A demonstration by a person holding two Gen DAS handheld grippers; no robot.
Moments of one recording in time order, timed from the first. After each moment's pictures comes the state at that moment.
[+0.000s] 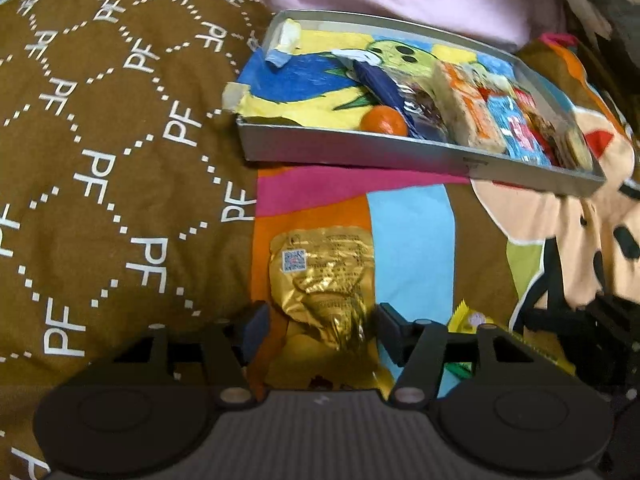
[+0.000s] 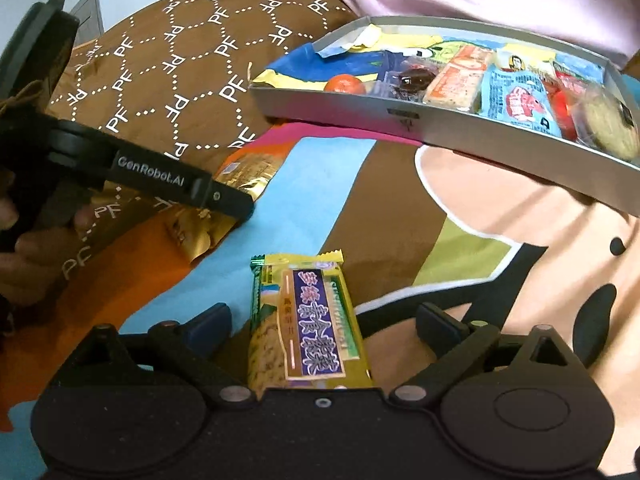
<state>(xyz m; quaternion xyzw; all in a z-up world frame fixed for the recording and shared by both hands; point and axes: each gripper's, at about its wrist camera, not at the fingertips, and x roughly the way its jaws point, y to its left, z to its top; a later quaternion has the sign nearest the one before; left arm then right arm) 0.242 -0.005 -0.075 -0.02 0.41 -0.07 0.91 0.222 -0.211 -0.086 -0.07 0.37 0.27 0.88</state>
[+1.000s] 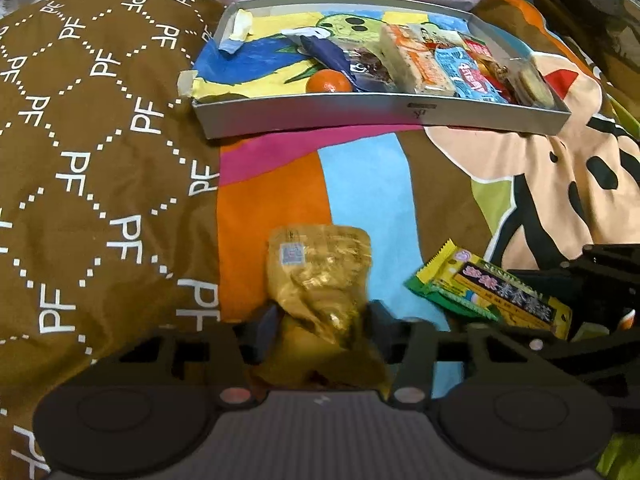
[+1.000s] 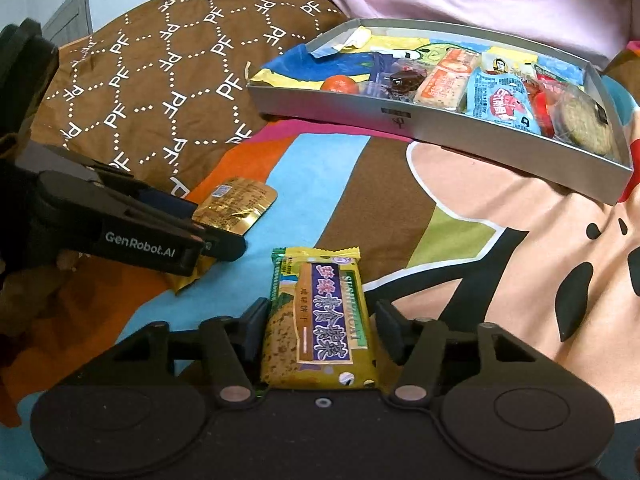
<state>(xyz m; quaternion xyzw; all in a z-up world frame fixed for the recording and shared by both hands) 0.213 -0.022 -0.079 0.03 0.43 -0.10 0.90 0.202 -0.207 -0.080 -0.07 0.38 0.25 0.89</state>
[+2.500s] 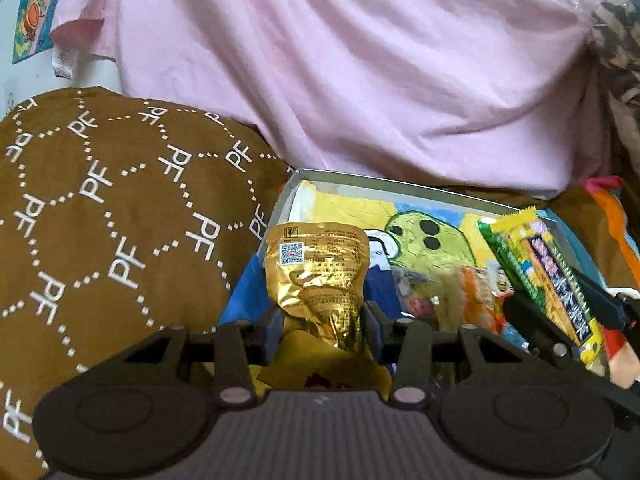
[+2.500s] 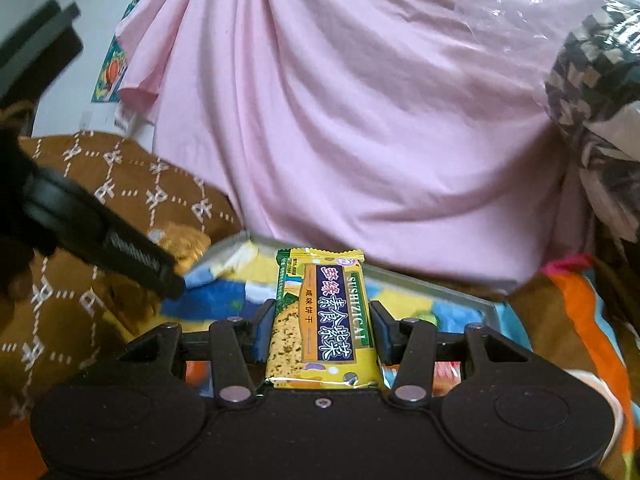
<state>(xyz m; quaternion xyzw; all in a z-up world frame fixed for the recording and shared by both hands) 0.342 -0.019 0.012 -0.07 0.29 0.01 0.95 0.302 -0.206 0.008 -0.13 0.09 0.13 0.98</state>
